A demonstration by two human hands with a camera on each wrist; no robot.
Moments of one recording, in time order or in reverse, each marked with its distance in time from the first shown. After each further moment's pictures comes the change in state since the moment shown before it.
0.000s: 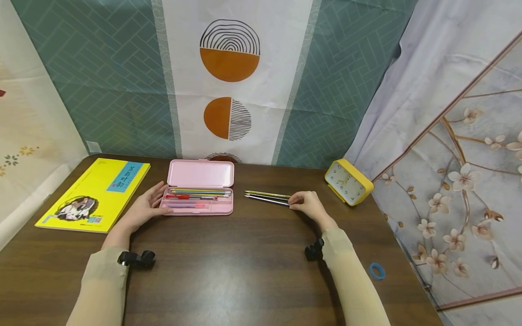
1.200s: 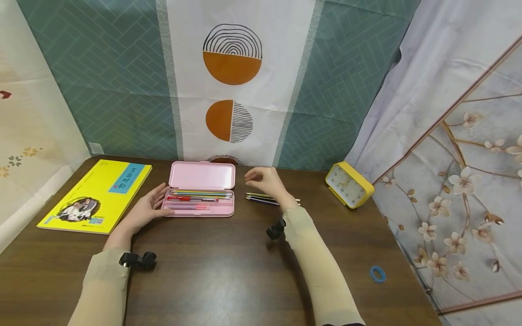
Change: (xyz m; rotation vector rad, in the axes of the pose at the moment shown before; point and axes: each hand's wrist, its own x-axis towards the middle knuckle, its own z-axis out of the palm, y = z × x) left_hand 0.000 -0.003 0.000 -0.001 0.005 0.003; right_hand 0.094 -0.109 0.039 0.141 0.048 -0.219
